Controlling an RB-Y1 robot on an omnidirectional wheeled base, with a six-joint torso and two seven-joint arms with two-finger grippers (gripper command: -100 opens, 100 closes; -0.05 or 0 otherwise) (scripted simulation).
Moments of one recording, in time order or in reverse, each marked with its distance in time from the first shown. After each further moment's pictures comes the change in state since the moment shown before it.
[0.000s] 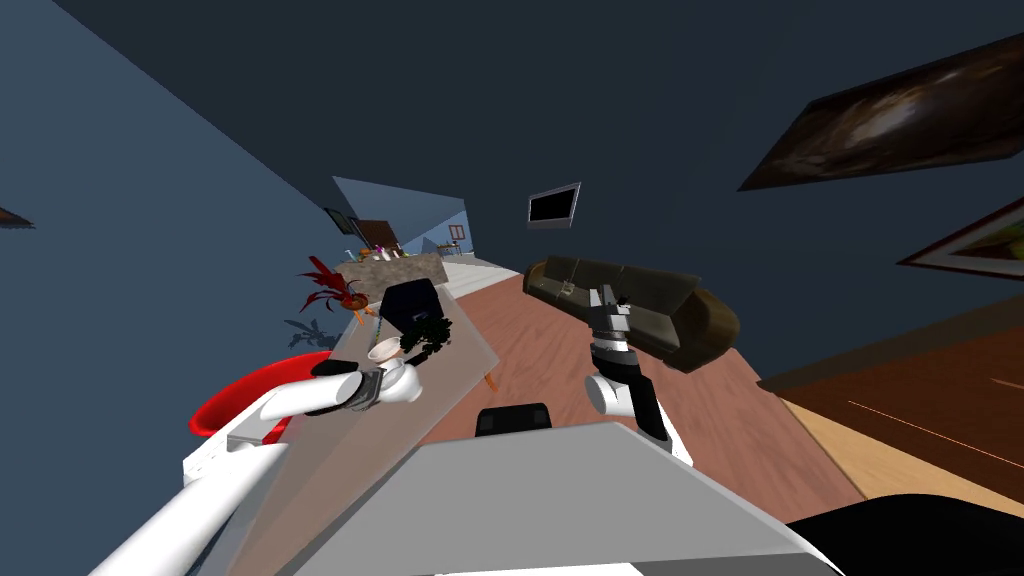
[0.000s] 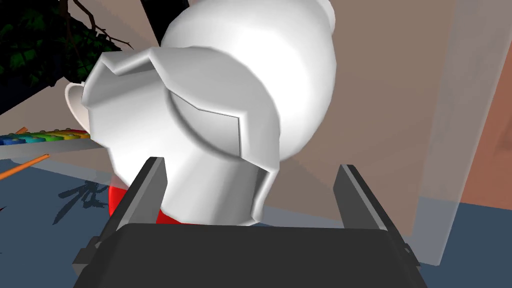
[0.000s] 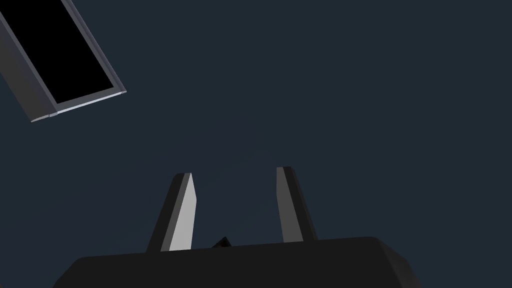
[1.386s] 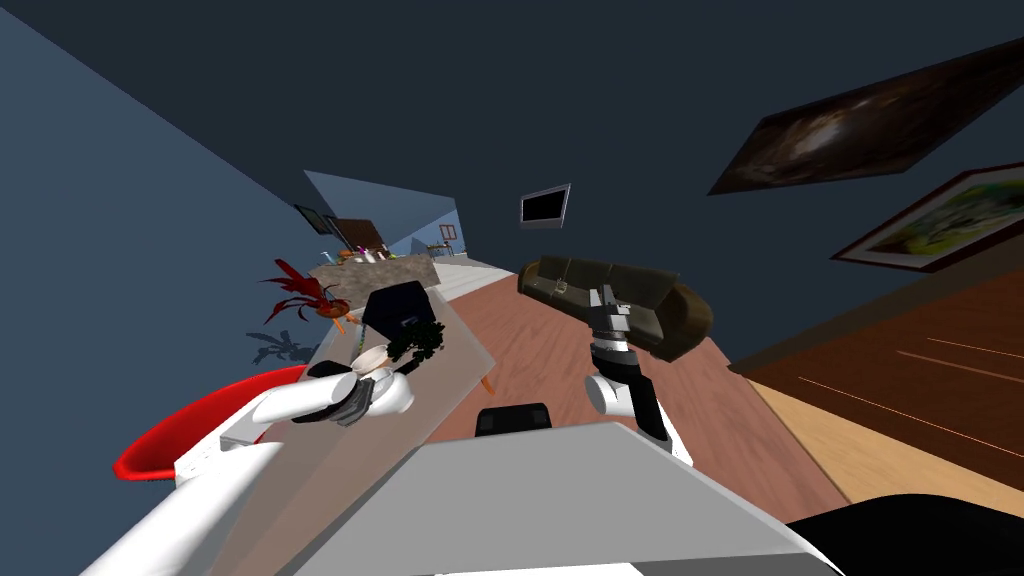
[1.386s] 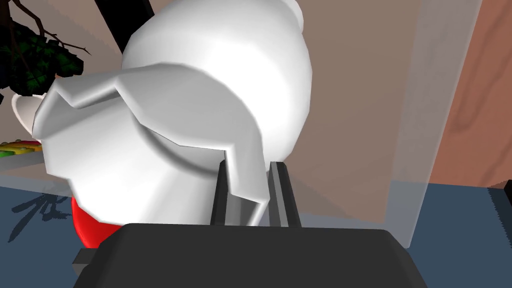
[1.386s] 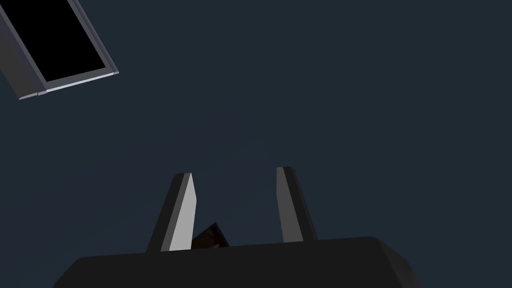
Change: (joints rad) left arm -0.016 0.018 0.009 0.077 0.018 0.110 0.021; right arm 0.000 0.000 0.000 0.000 0.000 0.000 0.000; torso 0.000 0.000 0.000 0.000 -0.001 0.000
